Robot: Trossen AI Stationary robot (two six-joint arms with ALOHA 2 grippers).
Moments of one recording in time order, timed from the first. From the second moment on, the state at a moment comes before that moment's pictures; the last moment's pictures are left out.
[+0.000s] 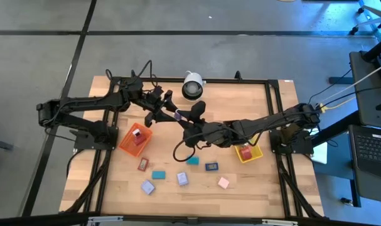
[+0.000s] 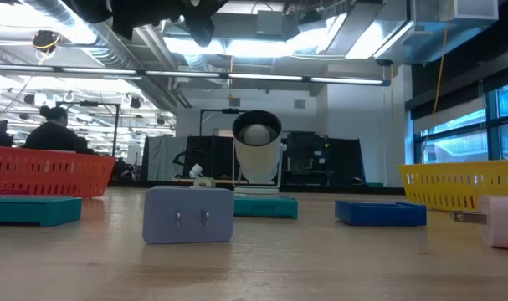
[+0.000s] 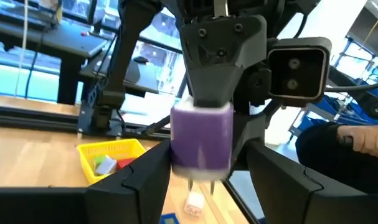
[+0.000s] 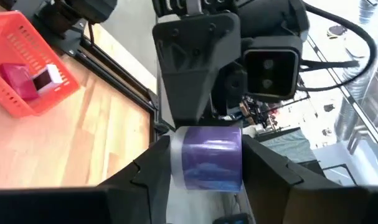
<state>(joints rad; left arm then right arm) 0.36 1.17 0.77 0.43 0.78 -0.35 0.26 1.74 1.51 -0.05 0.81 -0.85</state>
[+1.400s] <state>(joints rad) 0.19 0.74 0.59 -0.09 0.15 0.01 0.23 1.39 1.16 -1.19 0.48 0.73</state>
